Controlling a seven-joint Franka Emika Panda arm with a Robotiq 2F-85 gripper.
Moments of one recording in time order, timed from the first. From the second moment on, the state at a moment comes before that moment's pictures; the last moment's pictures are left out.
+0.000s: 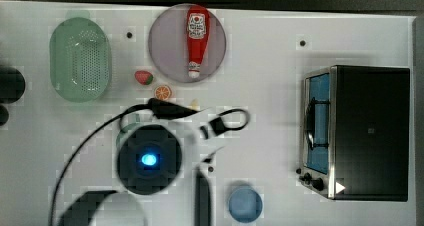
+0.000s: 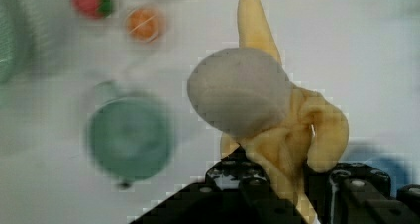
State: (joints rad) arm 0.00 -0.30 0.19 -2.29 0.07 0.38 -0.34
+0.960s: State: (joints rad) arm 0.07 -0.02 0.53 -2.32 0.14 0.74 0.14
